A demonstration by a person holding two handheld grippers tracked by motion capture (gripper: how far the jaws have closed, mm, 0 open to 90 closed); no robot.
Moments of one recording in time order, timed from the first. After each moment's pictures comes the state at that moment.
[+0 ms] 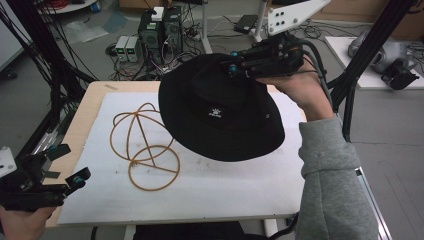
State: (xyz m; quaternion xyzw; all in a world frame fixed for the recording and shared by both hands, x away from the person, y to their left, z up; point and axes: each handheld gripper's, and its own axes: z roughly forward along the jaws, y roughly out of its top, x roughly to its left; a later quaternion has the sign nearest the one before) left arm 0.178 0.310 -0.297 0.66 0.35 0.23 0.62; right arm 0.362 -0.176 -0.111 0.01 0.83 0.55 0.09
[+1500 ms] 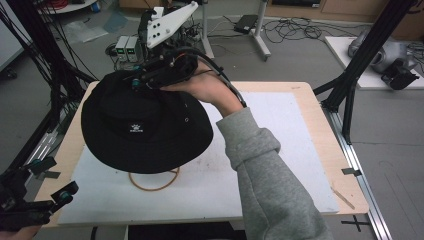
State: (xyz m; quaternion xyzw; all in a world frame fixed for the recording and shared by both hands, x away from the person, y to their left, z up) left arm 0.146 0.320 -0.296 0.66 0.36 0.25 0.61; right arm 0.371 -0.002 -0.136 -0.09 0.84 0.53 0.03
